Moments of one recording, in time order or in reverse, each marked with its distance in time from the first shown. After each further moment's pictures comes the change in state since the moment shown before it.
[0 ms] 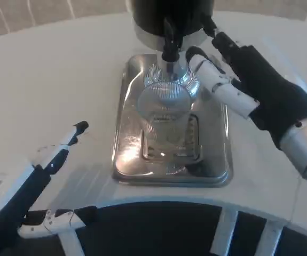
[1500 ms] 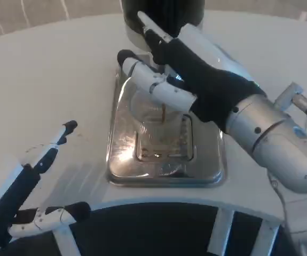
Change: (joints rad) left arm 0.034 0.000 0.043 -0.034 -0.031 0.037 -0.033; right arm -0.204 -0.253 0.334 0.108 0.176 0.100 -0.148
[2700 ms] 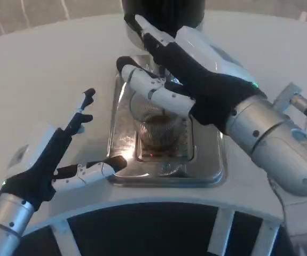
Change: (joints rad) left arm -0.239 -0.181 -0.087 0.025 -0.031 0.277 -0.049; right arm 0.003 -0.032 0.019 0.000 -0.043 -0.022 0.010
